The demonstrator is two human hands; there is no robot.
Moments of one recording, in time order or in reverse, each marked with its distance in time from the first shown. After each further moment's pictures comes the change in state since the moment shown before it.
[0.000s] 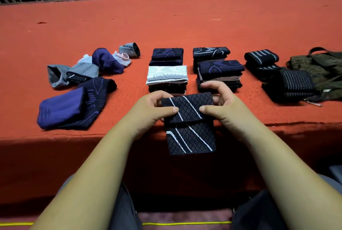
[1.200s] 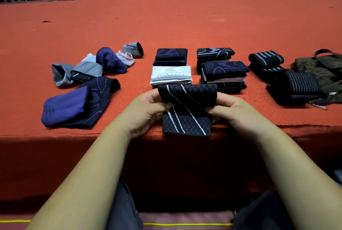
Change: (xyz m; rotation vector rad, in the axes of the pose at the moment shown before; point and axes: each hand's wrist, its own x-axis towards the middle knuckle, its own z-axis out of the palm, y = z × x) left_hand 0.004 -0.008 -0.013 -0.313 -0.071 -0.025; right_hand -0.006 -0.009 -0.003 -0.091 -0.135 0.002
